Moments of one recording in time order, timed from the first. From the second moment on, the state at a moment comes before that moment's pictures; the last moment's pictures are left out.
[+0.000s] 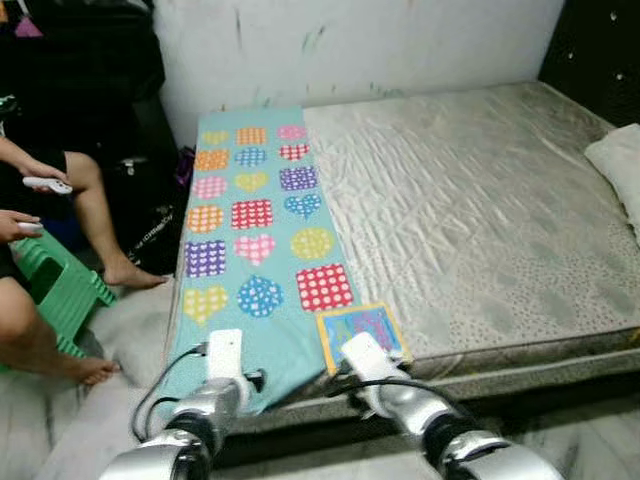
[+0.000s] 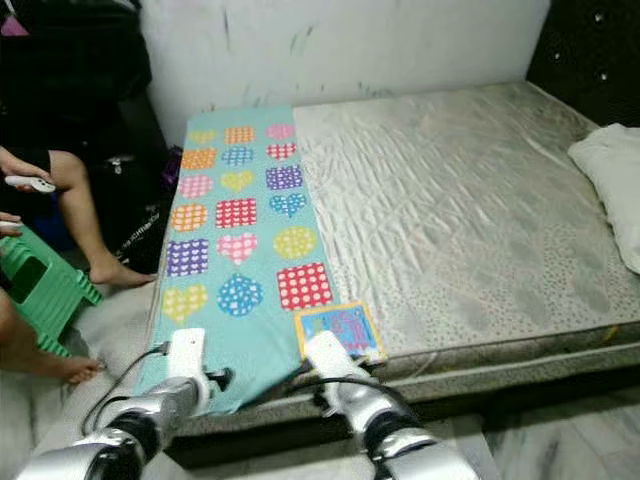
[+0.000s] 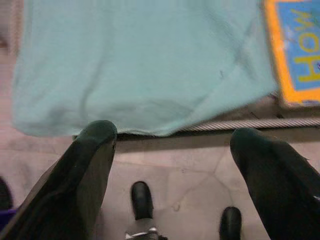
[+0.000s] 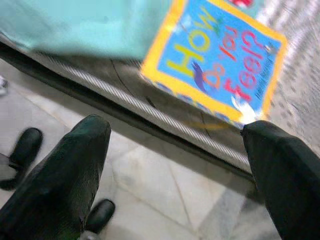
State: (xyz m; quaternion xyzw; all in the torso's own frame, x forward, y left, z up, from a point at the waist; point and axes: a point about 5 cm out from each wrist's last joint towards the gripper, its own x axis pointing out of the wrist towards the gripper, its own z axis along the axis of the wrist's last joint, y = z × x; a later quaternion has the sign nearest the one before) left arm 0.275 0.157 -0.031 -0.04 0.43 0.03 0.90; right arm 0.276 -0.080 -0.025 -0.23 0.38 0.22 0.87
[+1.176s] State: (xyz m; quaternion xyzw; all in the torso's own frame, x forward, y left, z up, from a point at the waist) left arm 0.275 0.157 -0.031 -0.04 0.43 0.04 0.90; right arm 0.278 -0.082 -0.023 -0.23 0.38 0.22 0.87
